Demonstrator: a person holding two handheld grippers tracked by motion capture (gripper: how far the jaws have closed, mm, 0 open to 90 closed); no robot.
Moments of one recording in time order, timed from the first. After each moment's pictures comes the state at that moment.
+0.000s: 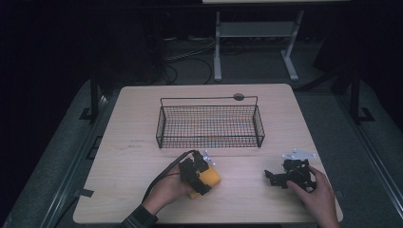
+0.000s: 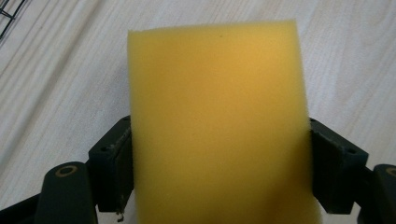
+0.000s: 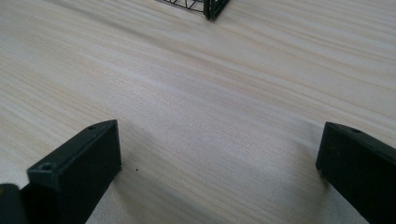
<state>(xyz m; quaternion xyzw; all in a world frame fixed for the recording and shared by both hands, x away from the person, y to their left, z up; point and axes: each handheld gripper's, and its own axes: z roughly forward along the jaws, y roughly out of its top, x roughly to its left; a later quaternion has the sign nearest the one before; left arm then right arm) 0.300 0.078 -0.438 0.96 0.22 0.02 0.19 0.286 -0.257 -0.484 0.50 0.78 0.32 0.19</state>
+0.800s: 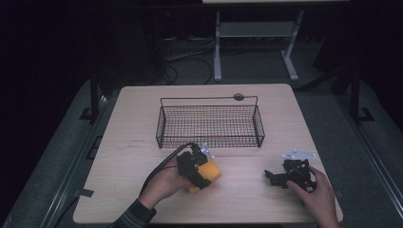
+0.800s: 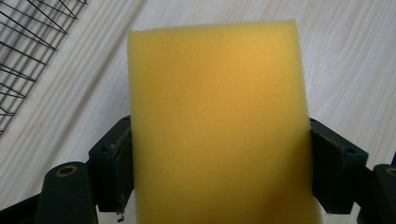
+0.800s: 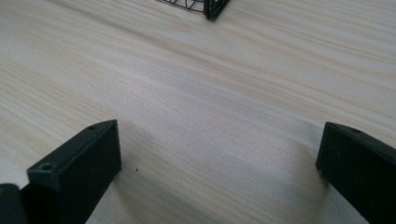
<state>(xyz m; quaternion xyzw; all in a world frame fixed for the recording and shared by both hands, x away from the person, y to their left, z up) 0.307 0.081 -0.408 0.95 0.22 0.02 0.21 0.286 -0.257 -0.484 0.50 0.78 0.32 0.19</state>
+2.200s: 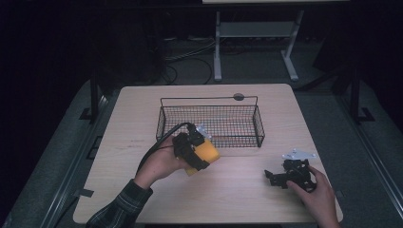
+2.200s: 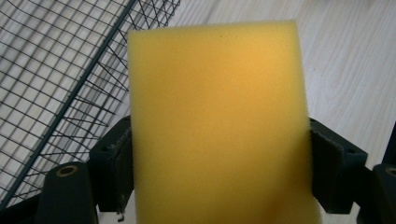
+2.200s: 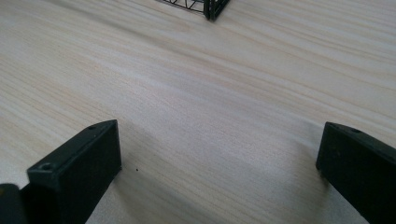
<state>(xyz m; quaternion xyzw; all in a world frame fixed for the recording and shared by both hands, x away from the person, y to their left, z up) 0.337 0.087 -0.358 0.95 0.22 0.04 0.22 0.286 -0.257 -0.483 0.50 0.78 0.32 0.19</state>
